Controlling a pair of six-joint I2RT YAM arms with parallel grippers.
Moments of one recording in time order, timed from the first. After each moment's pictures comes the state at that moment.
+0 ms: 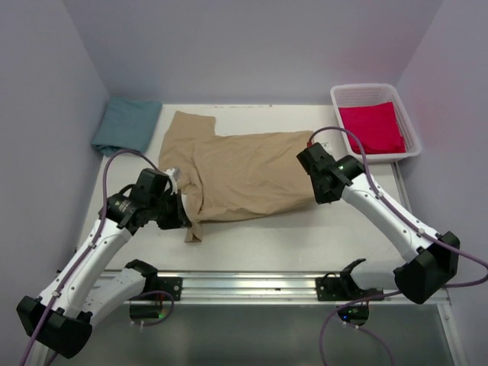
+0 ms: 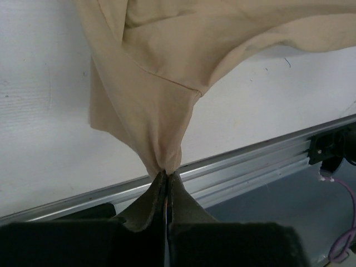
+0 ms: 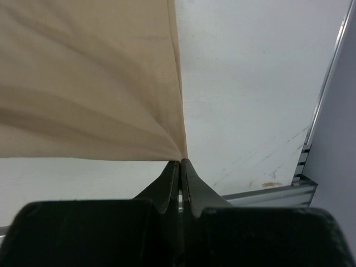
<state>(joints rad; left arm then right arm) -0.41 0.89 0.85 -0.99 0.21 -0.55 0.57 1.32 1.19 -1.15 0.48 0.35</state>
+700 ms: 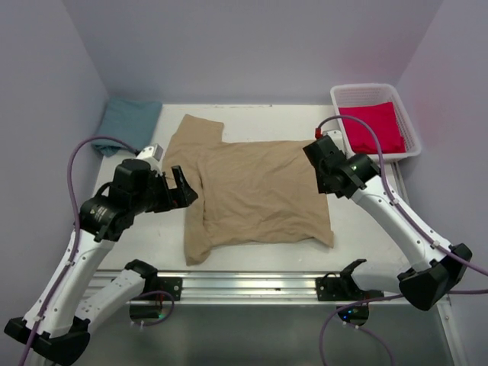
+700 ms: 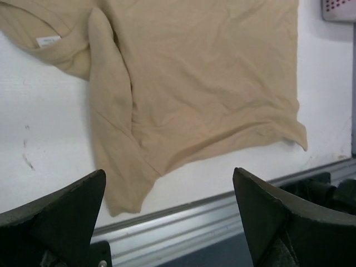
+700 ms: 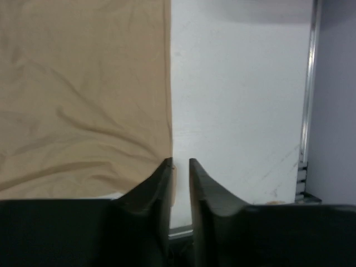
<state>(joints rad) -0.41 0.82 1.10 -1.00 0.08 -0.58 0.58 1.24 1.32 -1.21 0.59 0.39</state>
